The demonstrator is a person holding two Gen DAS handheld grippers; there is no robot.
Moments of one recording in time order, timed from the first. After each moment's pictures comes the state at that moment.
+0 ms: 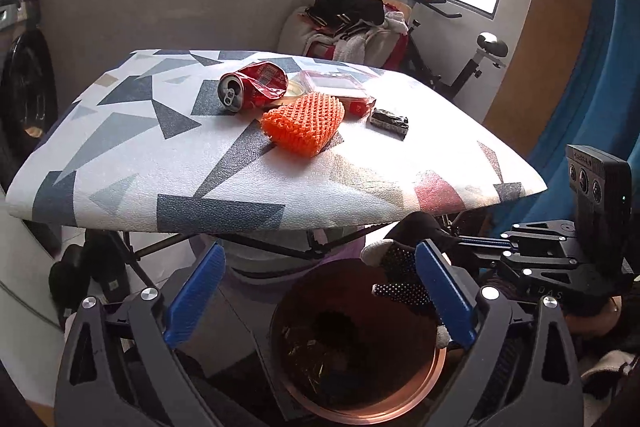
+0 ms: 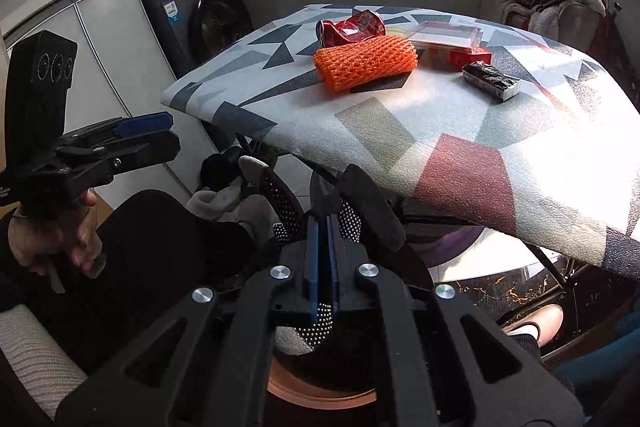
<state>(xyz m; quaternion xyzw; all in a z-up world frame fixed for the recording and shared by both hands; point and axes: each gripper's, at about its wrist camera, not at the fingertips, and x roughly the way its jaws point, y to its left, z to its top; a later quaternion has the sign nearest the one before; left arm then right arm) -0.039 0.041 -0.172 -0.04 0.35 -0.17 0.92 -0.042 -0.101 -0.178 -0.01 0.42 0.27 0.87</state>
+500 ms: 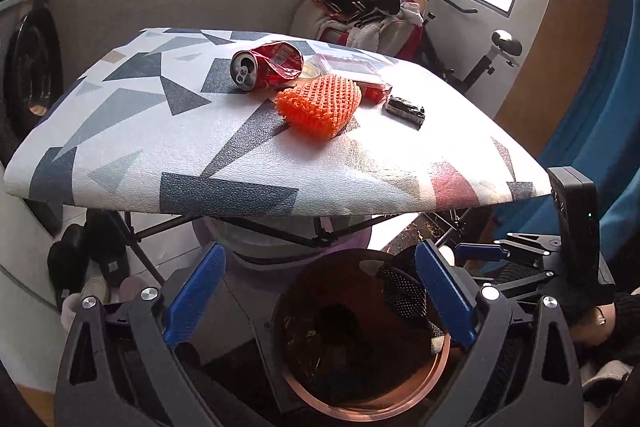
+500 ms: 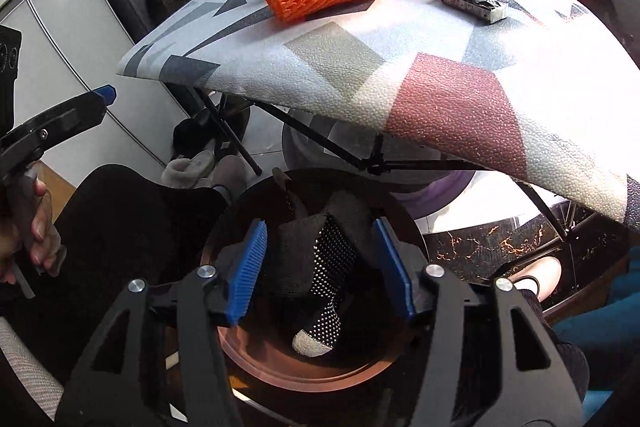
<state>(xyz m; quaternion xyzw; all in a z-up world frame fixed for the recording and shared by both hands) -0.030 0.048 -0.188 -0.05 0.38 -0.16 0.91 -0.022 -0.107 -0.217 -0.01 0.50 0.22 0.84</state>
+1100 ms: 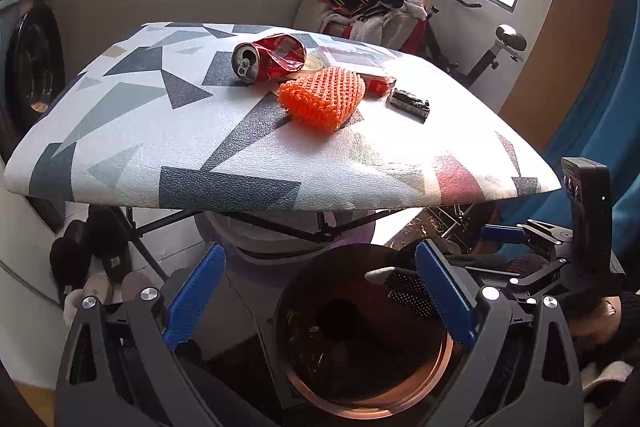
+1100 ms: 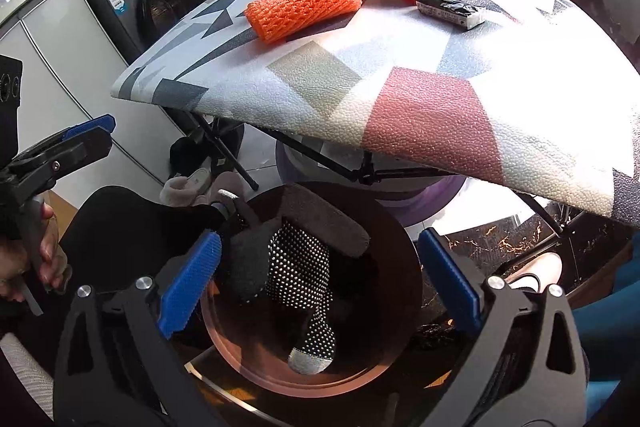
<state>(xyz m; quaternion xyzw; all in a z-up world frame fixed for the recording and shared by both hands) -0.028 0.046 -0.192 -0.05 0.39 -0.15 0.91 -0.019 -0.121 -0.209 0.02 0.49 0.20 0.85</state>
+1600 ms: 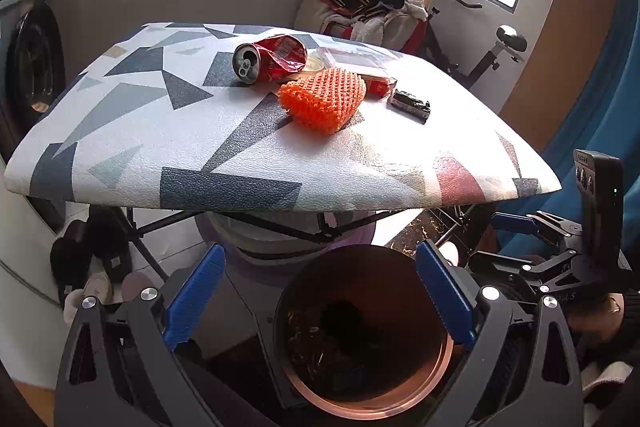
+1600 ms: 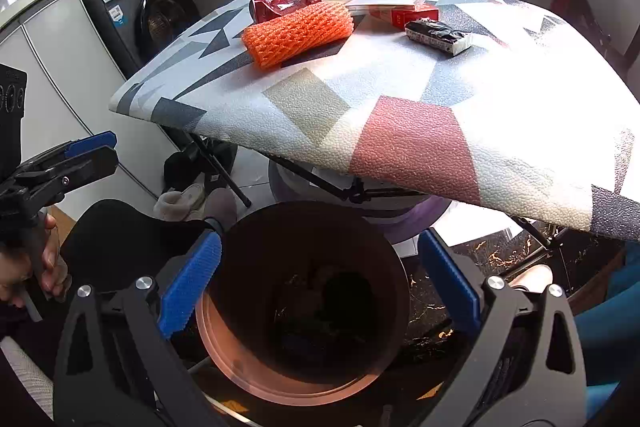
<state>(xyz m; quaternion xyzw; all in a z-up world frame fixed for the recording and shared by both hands) -0.028 0.046 -0.192 -0.05 0.39 -0.15 0.91 -0.022 -0.126 -0.195 0.02 0.45 0.19 0.87</state>
